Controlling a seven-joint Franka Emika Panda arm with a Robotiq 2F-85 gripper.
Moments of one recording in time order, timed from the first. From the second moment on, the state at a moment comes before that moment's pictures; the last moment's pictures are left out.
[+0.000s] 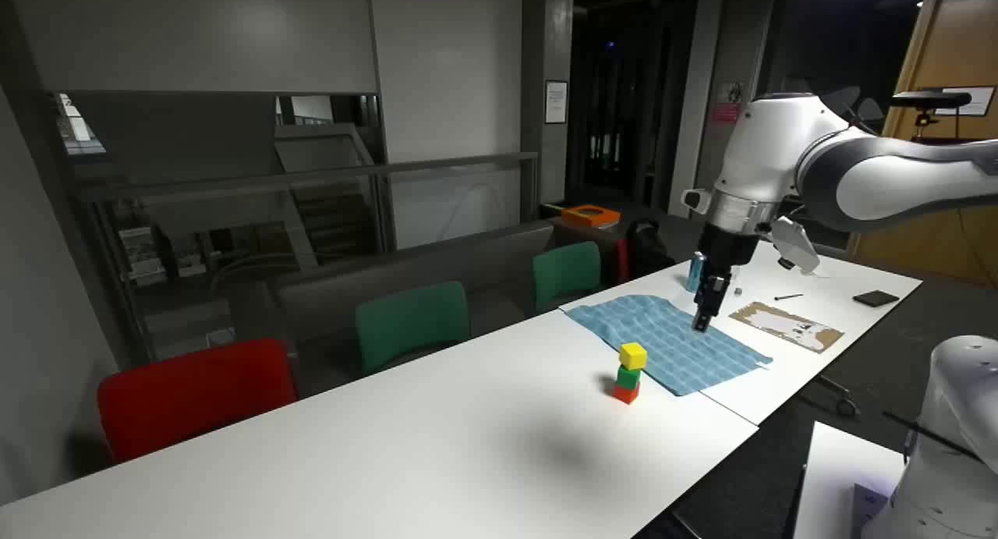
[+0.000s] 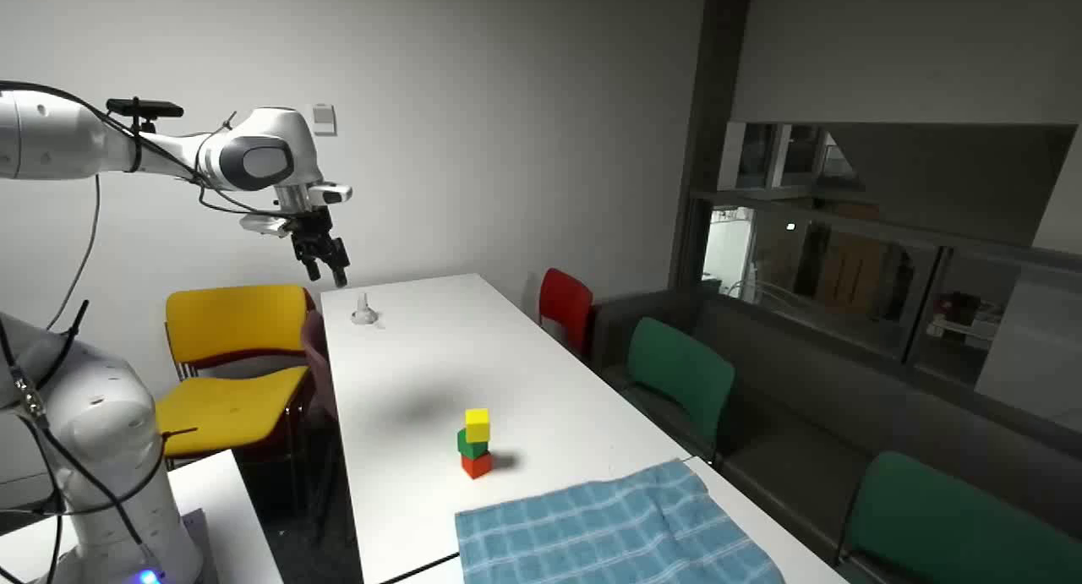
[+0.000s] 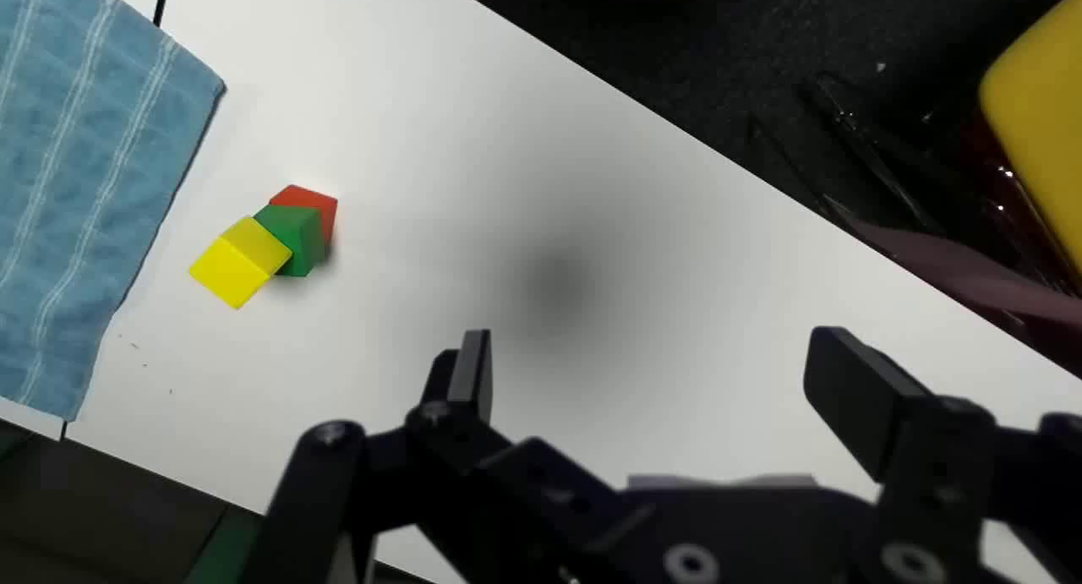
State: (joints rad) arm 0.15 -0.67 0.17 -2.41 0.06 1.91 0.02
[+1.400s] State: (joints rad) arm 0.13 -0.44 -0.03 -2.42 -0.22 2.27 -0.51
